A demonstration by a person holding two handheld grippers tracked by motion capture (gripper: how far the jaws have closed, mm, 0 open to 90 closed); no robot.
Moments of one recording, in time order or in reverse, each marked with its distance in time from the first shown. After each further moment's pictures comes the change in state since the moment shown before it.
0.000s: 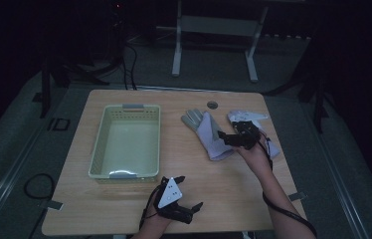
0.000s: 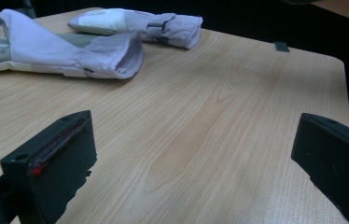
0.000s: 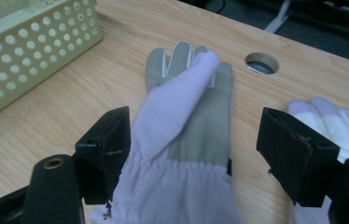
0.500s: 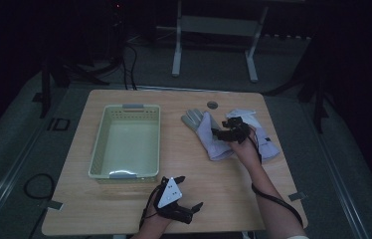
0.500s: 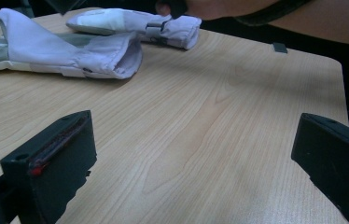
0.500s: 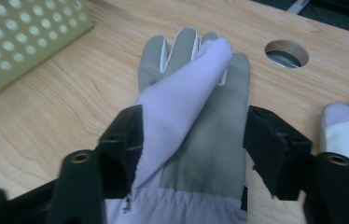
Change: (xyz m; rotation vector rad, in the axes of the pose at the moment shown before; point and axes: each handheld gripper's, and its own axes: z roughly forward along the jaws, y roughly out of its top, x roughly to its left) left arm 0.001 0.000 0.000 -0.002 -0.007 -0.008; right arm -0.012 -0.003 0.052 0.050 0.045 0.001
